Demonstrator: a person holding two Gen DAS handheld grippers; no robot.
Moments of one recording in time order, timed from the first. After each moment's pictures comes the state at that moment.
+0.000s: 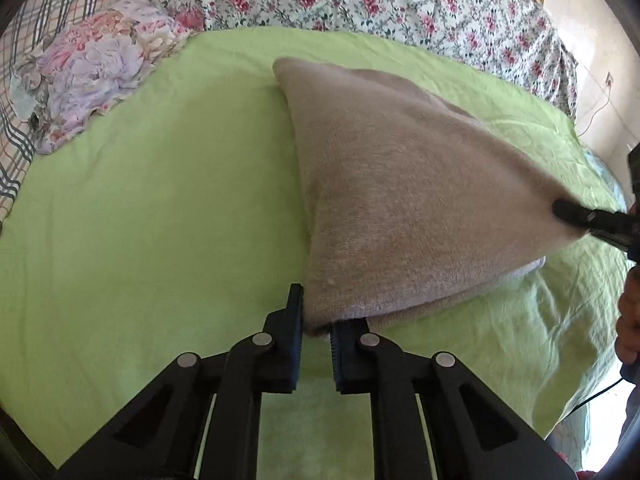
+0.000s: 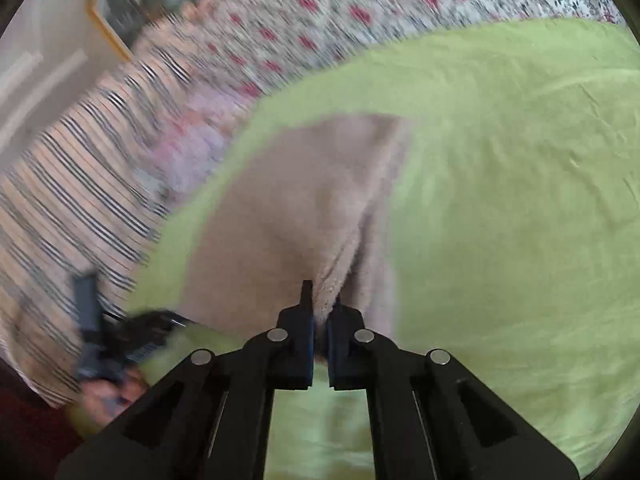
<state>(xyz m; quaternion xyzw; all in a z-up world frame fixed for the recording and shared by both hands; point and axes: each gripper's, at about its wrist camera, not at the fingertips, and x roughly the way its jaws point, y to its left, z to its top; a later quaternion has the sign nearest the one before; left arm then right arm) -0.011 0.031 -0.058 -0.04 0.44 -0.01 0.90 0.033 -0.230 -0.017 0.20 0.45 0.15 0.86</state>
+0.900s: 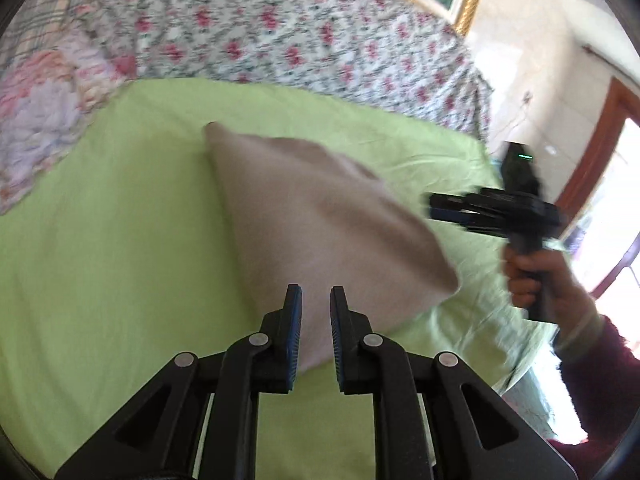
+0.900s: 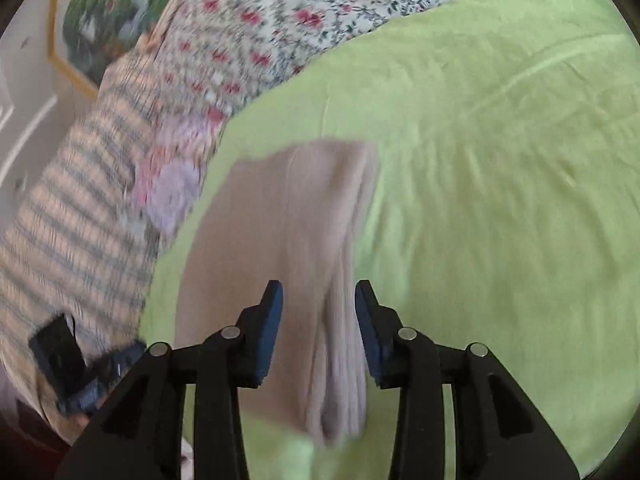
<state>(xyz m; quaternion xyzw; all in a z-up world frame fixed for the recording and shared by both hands) -0.014 0.049 0.009 -0.08 0.37 -0.19 0.90 0.112 -0.271 -0.020 0.31 0.44 0.12 0.83</state>
